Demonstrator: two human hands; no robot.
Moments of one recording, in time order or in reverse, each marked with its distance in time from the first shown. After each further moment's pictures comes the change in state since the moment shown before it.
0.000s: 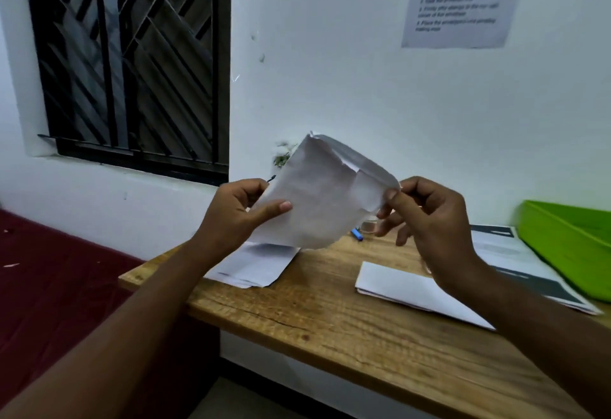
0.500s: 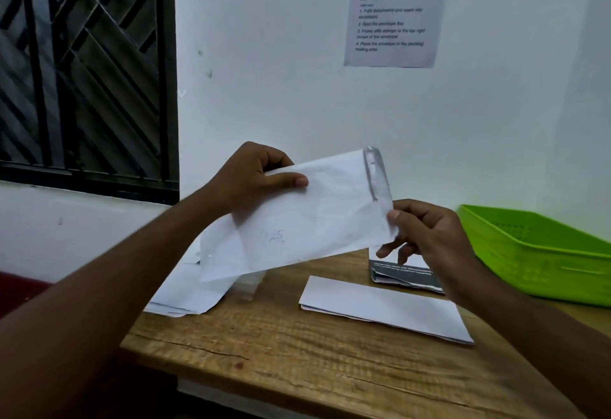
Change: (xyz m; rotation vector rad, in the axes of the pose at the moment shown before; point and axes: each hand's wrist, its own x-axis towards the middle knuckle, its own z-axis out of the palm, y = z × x) left_hand 0.090 0.046 0.066 0.212 -0.283 0.067; right_hand 0.001 0.012 -0.085 -0.034 0.005 0.154
